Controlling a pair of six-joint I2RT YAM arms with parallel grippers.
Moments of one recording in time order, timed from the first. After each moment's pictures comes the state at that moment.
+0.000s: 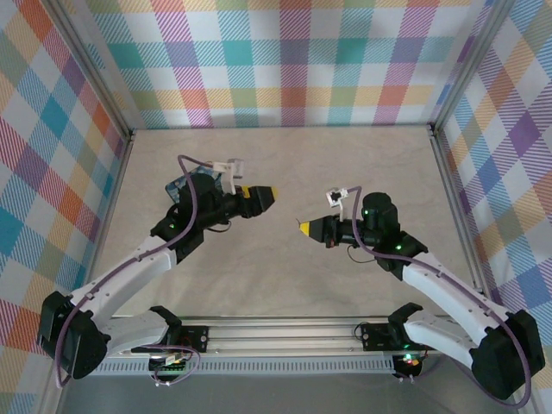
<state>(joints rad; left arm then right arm) -0.55 1.13 0.87 0.00 0.34 -0.65 0.55 0.97 0.65 -0.06 -0.68 0.59</state>
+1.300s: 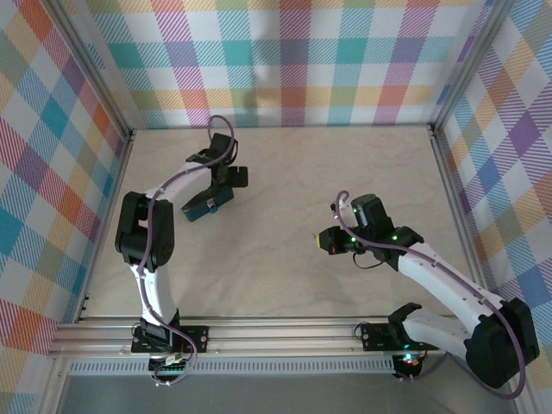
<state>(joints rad) -0.32 1.93 1.47 -0.55 -0.17 -0.28 0.52 1.06 0.70 -0.46 -0.44 0.44</state>
